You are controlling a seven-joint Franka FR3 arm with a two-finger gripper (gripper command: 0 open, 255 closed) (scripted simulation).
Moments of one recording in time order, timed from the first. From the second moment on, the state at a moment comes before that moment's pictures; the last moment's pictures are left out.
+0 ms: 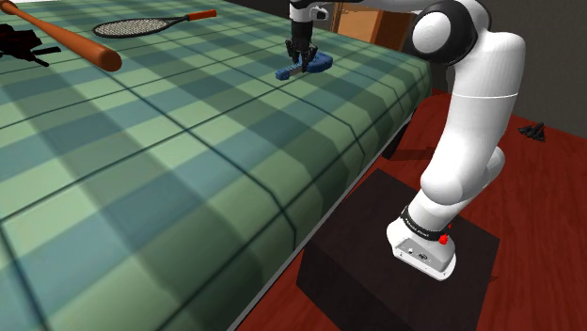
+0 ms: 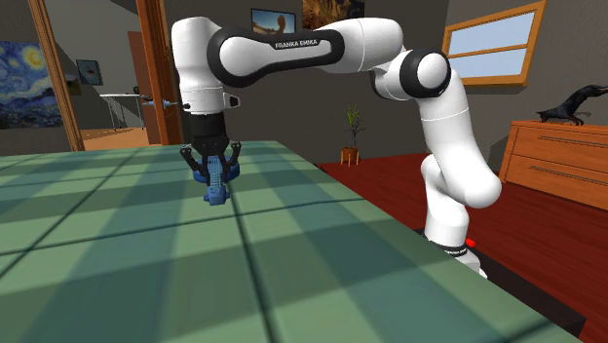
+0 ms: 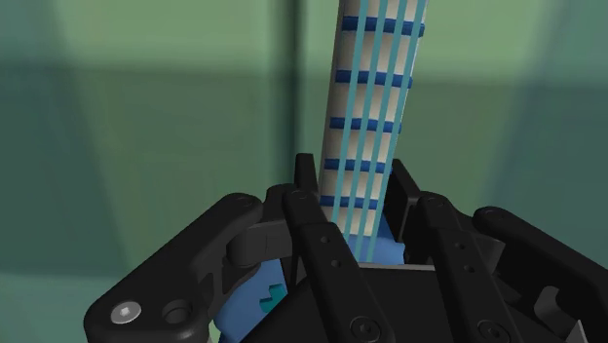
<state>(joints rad) -0.24 0.35 0.13 -1.36 -0.10 1.68 1.43</state>
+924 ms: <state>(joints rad) -0.23 0.39 0.13 -1.15 -0.10 1.51 1.42</state>
